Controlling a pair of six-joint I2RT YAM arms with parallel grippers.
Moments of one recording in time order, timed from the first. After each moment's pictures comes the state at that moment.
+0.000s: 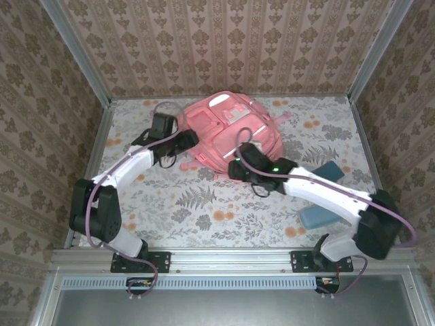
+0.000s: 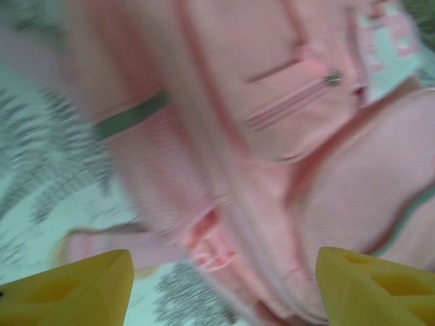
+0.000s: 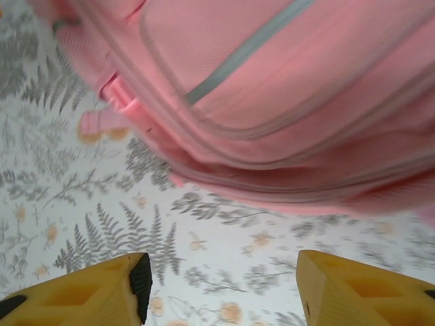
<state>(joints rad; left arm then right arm) -0.35 1.53 1.07 -0.36 0.18 -0.68 0.84 1.47 1.13 -0.57 0.27 0.78</state>
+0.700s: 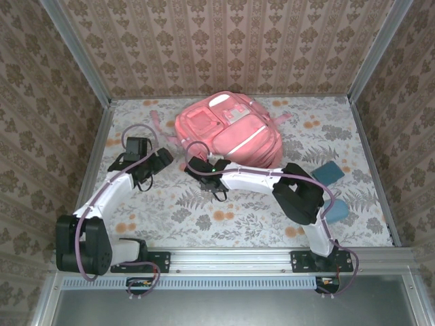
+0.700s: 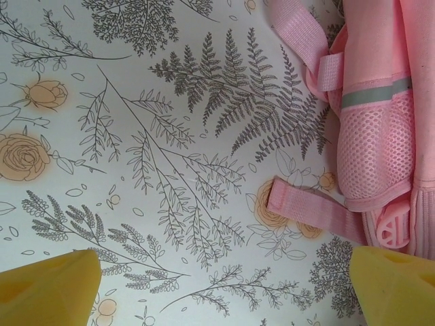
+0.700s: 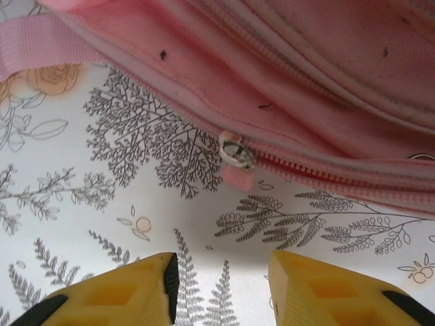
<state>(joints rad) -0.17 1.26 0.79 -0.45 0.07 -0.69 0.96 2.06 1.53 -0.70 0.38 1.01</state>
